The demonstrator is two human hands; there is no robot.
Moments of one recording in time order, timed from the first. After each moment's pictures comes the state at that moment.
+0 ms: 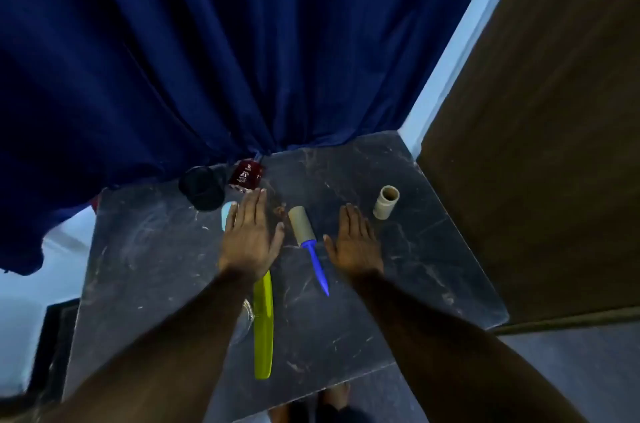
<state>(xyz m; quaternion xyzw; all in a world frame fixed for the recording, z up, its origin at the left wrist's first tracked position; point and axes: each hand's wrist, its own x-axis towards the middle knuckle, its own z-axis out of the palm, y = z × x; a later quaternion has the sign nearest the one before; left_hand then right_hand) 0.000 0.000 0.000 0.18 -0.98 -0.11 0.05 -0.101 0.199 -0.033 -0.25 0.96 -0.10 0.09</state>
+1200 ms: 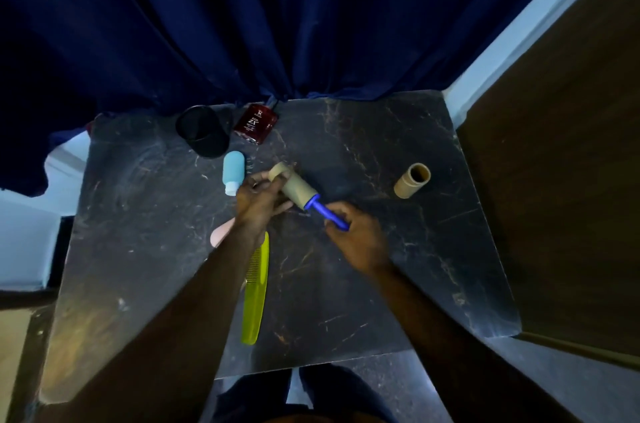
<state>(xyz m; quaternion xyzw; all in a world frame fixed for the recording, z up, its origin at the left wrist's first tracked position) -0.048 0.009 -0.037 0.48 -0.46 -0.73 0.13 -0.114 0.197 -0.048 -0.22 0.86 -0.40 0.23</state>
